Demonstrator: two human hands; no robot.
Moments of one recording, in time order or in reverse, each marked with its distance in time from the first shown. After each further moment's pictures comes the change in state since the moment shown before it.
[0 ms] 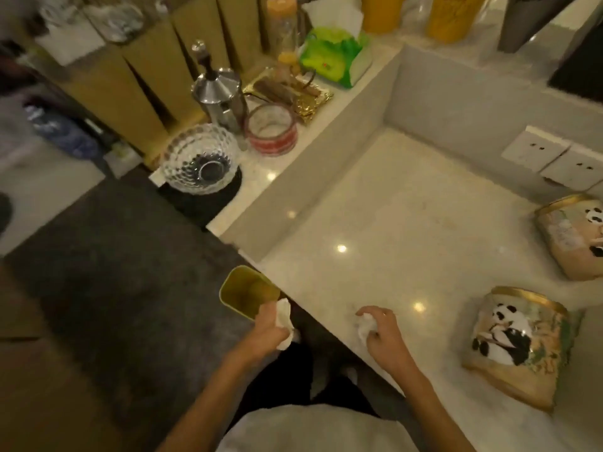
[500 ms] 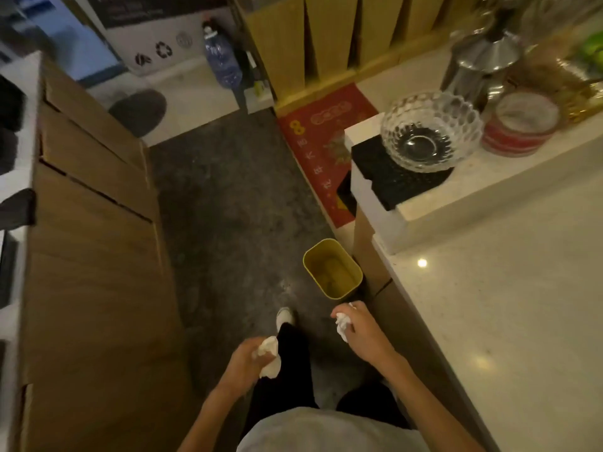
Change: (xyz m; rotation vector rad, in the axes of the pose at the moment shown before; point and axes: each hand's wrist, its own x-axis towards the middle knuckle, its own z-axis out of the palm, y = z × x) left_hand -0.120 -0.227 -0.079 -0.228 0.427 -0.339; right_hand 0.027 -0.139 0.207 -0.208 -0.661 -0.157
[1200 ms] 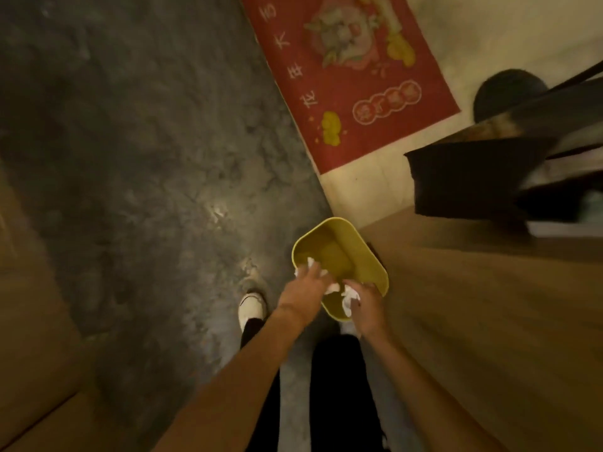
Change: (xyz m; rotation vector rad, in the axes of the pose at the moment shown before) left_hand 0.531 0.002 0.097 0.639 -0.404 0.456; right_hand 0.420 0.149 0.133 -0.159 0.098 0.467
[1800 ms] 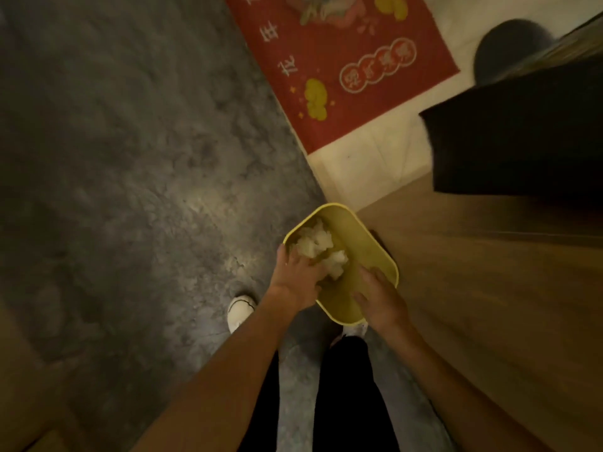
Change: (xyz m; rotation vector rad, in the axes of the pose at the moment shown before) left_hand 0.096 -0.049 0.044 0.313 -0.079 0.068; right_hand 0.073 0.062 0.027 -0.238 -0.020 0.068
